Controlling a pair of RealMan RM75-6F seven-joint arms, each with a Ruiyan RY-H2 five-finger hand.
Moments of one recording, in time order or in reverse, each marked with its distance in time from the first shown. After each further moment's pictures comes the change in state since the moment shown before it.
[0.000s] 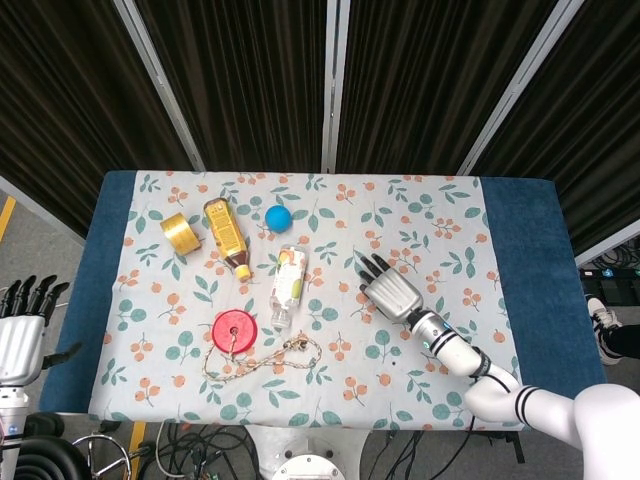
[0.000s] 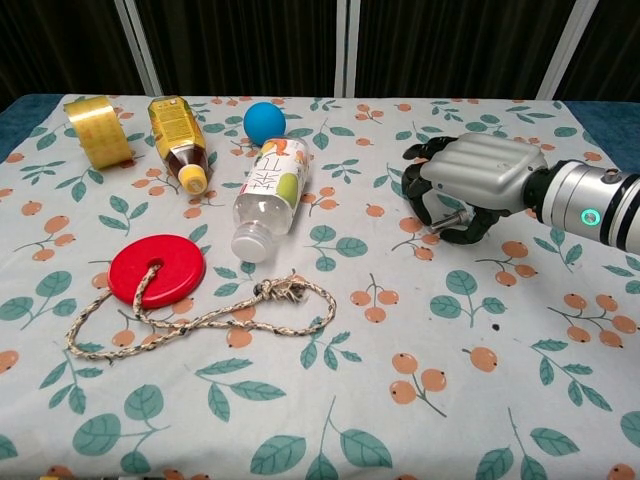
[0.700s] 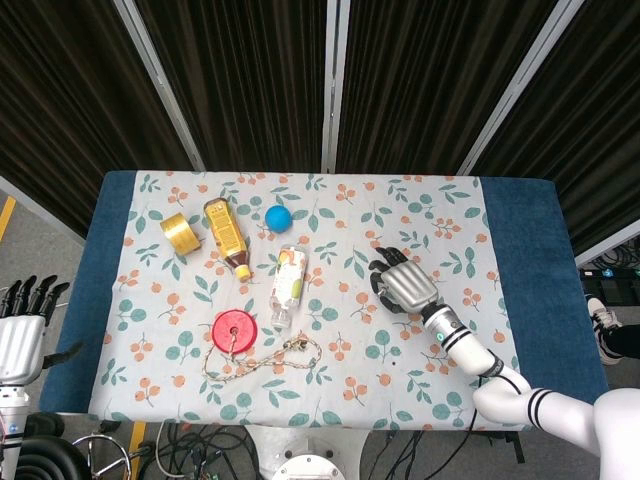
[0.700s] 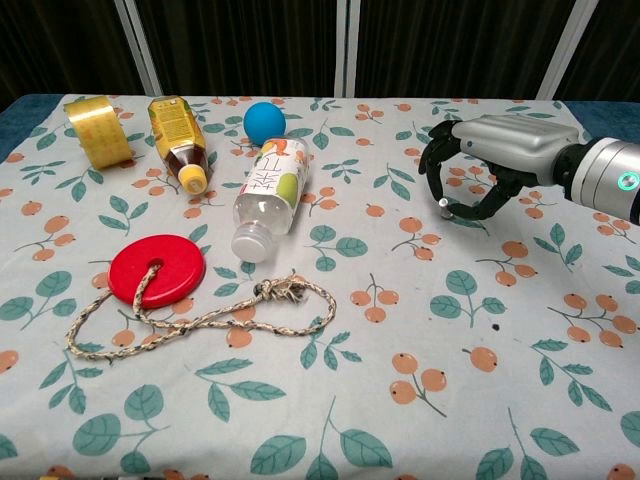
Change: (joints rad) left arm -0.002 -0.008 -0.001 0.011 -0.005 -0.008 -0.003; right arm -0.036 0.067 0.036 -0.072 0.077 0.031 0.343
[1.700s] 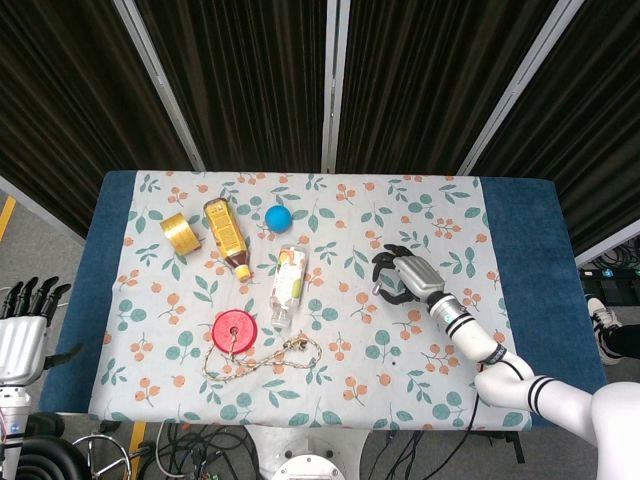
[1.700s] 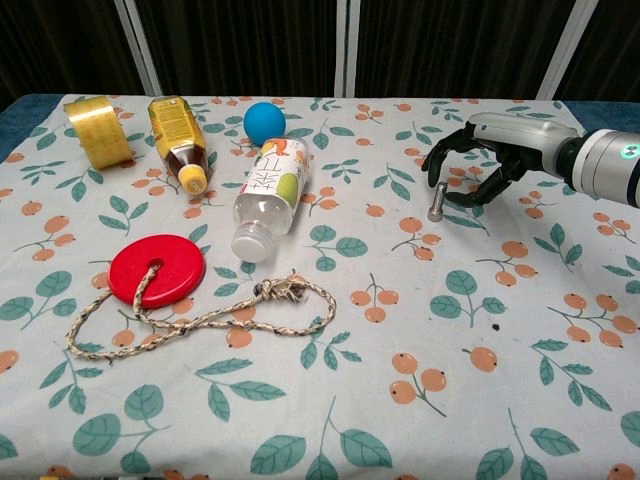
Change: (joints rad) left arm -0.001 -0.003 0.002 0.003 -0.005 -0.008 -0.001; right arm 0.044 0.002 0.018 0.080 0.049 -0.136 0.403
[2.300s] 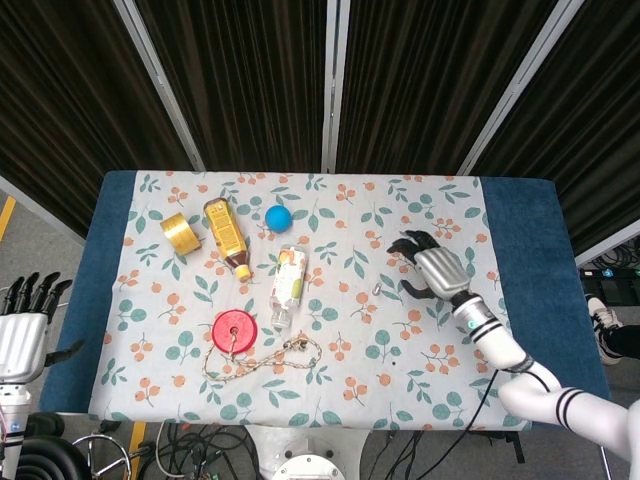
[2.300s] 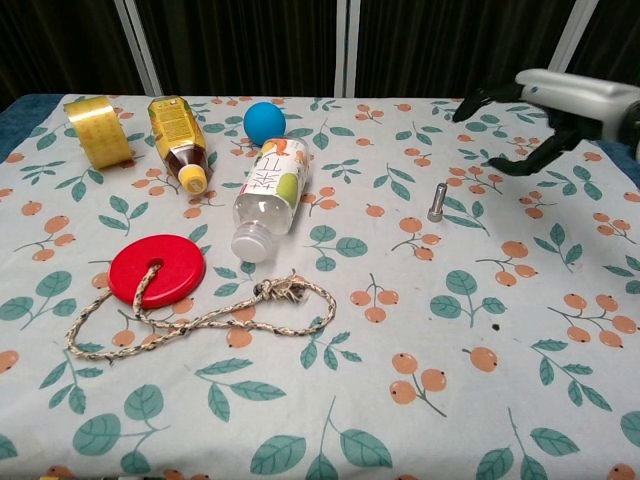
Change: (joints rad) left arm -0.007 0.009 -0.008 -0.016 0.021 0.016 0.005; right arm -0.100 0.132 -0.017 -0.129 -0.035 0.238 -0.244
